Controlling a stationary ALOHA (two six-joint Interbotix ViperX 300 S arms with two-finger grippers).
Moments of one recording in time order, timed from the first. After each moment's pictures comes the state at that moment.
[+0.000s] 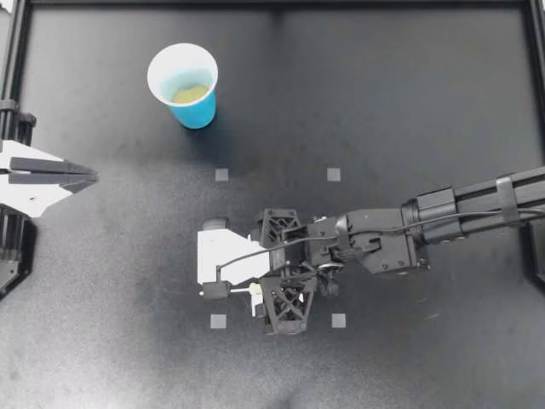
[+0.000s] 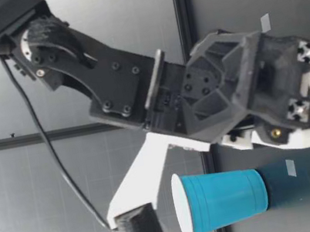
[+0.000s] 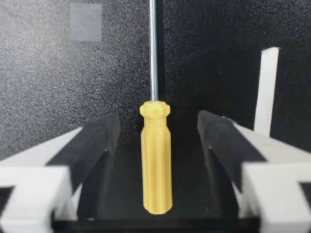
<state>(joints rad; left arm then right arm) 0.02 -0.98 1.25 0.00 -0.40 0.02 0.11 0.39 0.21 0.00 0.58 0.04</state>
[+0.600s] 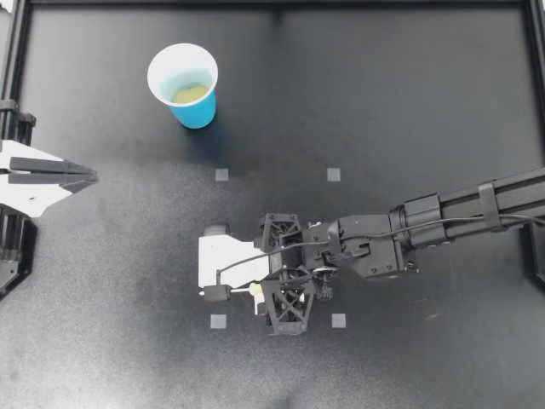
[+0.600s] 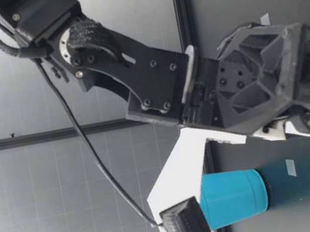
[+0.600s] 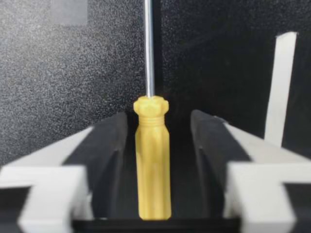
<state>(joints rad) 0.02 -0.98 1.25 0.00 -0.40 0.02 0.11 0.44 0.21 0.00 0.58 0.04</state>
